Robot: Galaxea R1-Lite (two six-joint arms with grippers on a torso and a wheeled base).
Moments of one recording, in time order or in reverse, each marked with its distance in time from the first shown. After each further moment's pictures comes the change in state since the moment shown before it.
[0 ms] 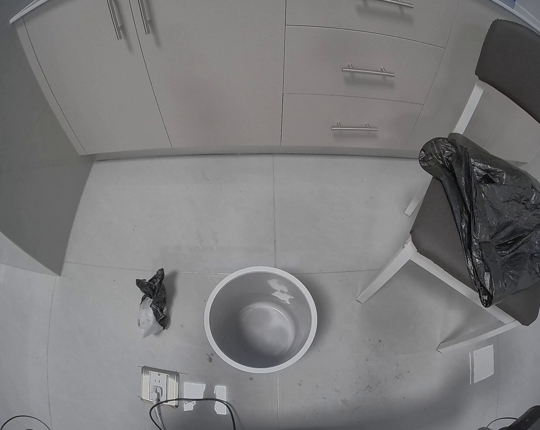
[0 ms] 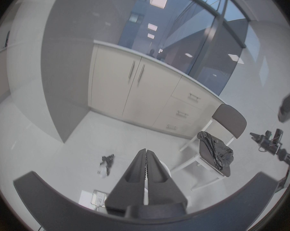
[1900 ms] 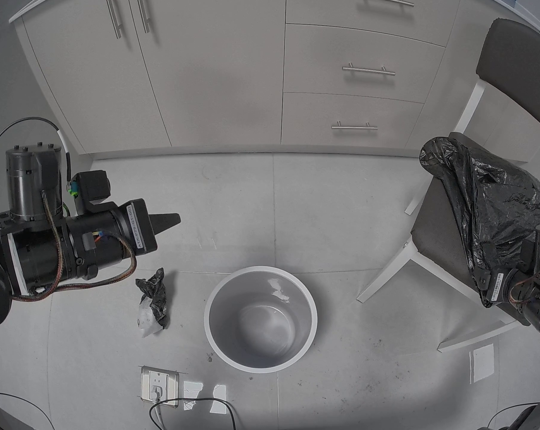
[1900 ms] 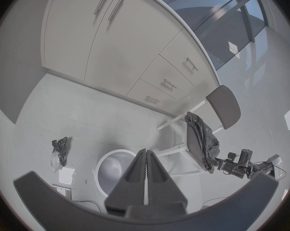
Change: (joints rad) left arm -0.351 0.962 -0.183 -0.555 -0.030 -0.143; right arm 0.238 0.609 0.353 -0.314 -0.467 0.077
